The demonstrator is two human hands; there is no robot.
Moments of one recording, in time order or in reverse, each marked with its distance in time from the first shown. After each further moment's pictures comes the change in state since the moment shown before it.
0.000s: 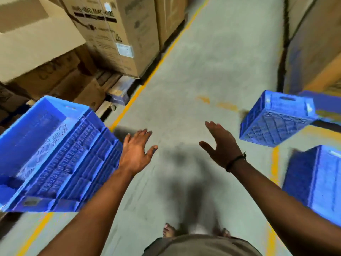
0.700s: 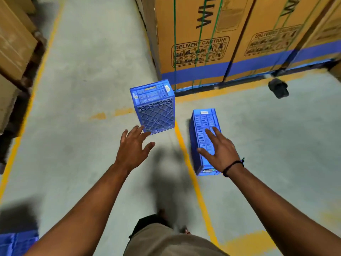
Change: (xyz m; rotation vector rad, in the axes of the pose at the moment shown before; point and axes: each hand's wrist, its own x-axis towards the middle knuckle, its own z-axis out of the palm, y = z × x) left_hand 0.083 0.505 0.186 -0.020 -0.192 0.630; right_hand -0.287 0.400 -0.189 -0.079 0.186 0.725
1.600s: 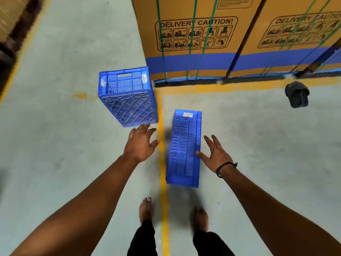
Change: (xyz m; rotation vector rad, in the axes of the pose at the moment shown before) left_hand 0.220 0.170 0.203 0.057 -0.160 -0.177; right_hand 0.196 0.286 0.036 0.075 -0.393 0.100
